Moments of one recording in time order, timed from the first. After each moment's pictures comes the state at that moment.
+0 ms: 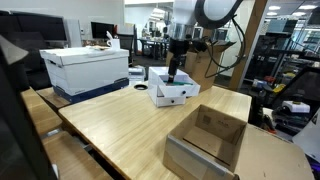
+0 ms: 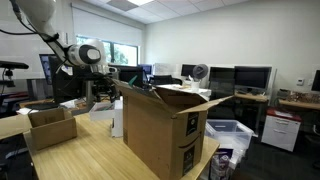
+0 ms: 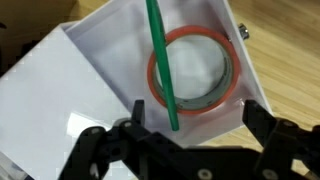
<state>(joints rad) 0.11 0.14 0.08 -2.23 -0.16 2.46 -0.01</state>
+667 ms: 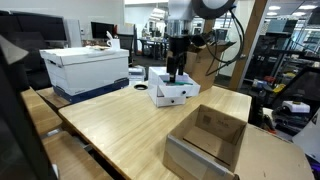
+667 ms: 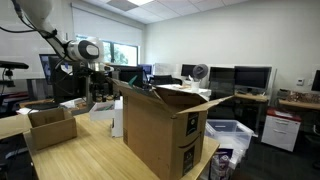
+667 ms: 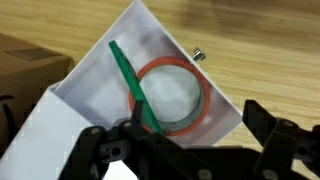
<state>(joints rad) 0.15 0.13 0.09 -2.18 -0.13 2.25 0.29</state>
